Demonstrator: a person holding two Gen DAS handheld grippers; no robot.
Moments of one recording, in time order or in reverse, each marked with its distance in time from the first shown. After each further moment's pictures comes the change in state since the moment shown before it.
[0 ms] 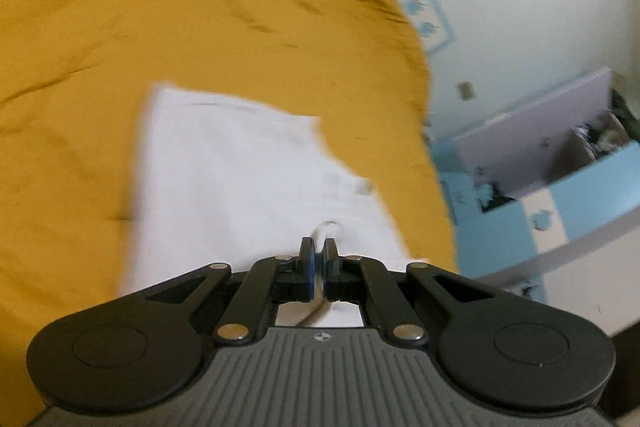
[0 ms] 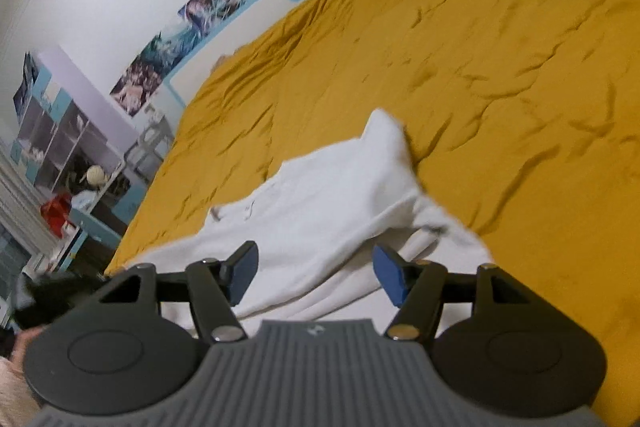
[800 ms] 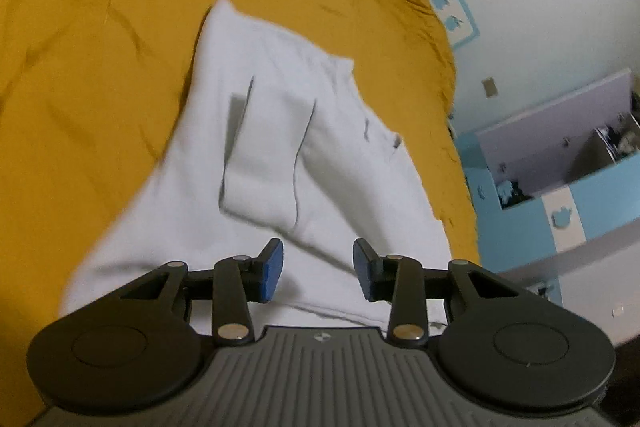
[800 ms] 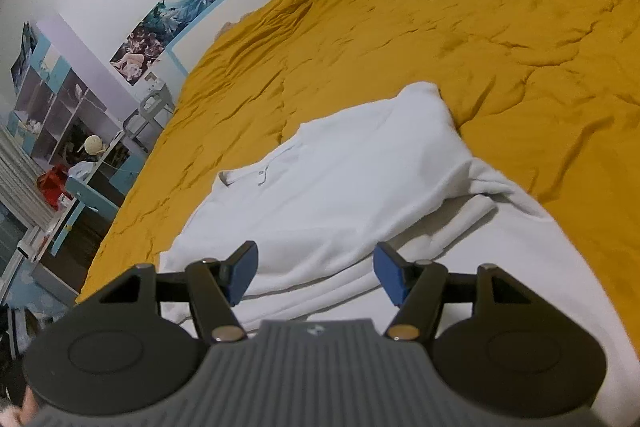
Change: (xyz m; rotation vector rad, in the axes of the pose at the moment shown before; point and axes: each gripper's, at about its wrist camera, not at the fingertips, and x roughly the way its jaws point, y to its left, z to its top) left arm -0.008 0.002 -0.078 -0.041 -0.011 0.070; right arm 0.029 0.028 -0.009 -0.027 0.062 0.000
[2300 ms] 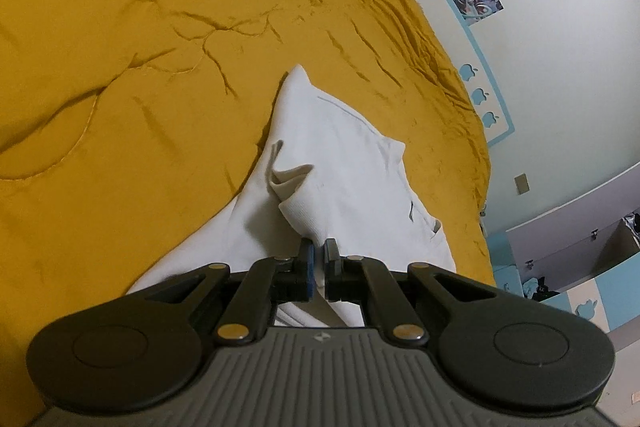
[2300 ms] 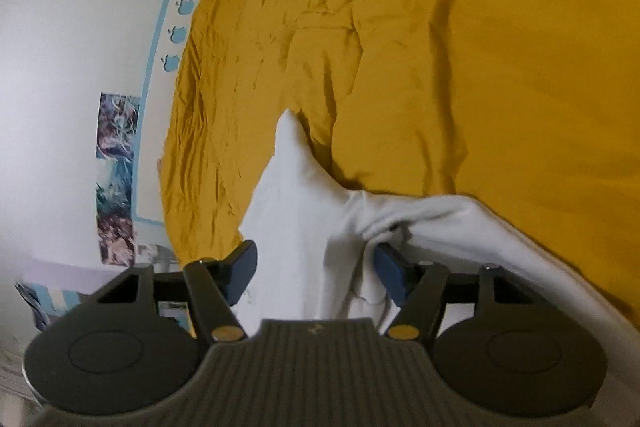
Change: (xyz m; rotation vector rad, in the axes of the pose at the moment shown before) left arm -0.014 0.020 -0.025 -0.115 -0.293 0.087; right arm 0.037 -0.120 0.007 0.783 -0.099 0.062
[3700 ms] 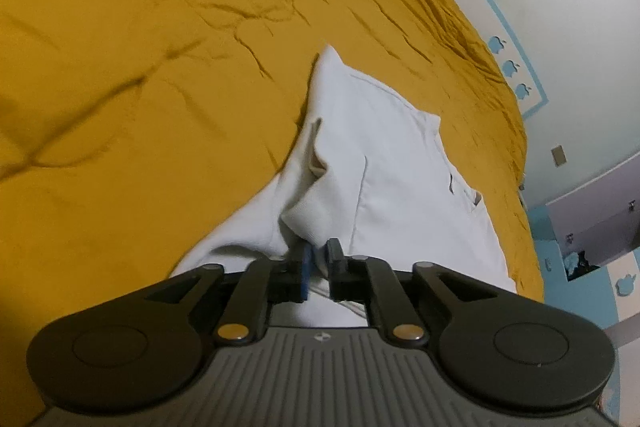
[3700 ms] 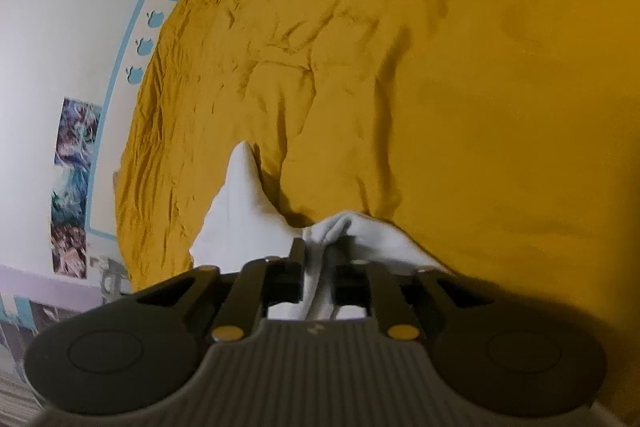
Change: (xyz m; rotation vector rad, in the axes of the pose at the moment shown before) left arm -0.015 -0.006 -0.001 0.060 0.044 0.153; right arm -0.038 0.011 0.010 -0.127 -0.073 -0.184
